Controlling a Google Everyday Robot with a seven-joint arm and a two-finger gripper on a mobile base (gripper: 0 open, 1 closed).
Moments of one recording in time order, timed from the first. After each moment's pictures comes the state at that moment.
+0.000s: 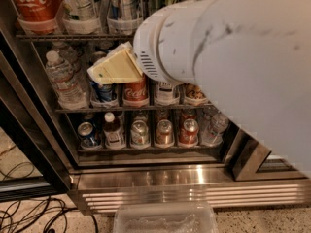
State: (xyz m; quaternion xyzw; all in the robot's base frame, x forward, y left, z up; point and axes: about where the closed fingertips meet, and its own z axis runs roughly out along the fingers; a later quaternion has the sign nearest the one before) arm 0.476 0.020 1.051 -0.34 0.76 0.04 0.56
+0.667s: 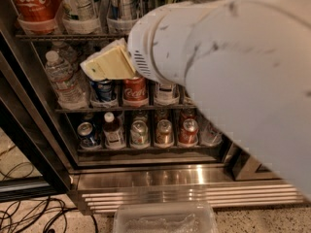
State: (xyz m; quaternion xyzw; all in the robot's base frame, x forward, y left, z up) arm 0.480 0.030 1.055 -0.32 0.75 0.06 0.58
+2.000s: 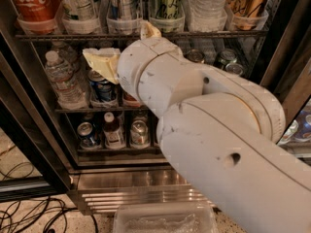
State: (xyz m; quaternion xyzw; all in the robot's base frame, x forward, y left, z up) arm 0.501 0.055 1.039 -0.26 0.67 0.11 0.68
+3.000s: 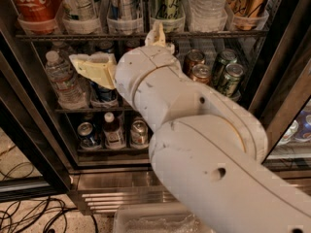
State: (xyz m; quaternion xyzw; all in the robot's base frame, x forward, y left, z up) arm 0.499 0.057 1.039 -0.22 0.65 0.12 0.71
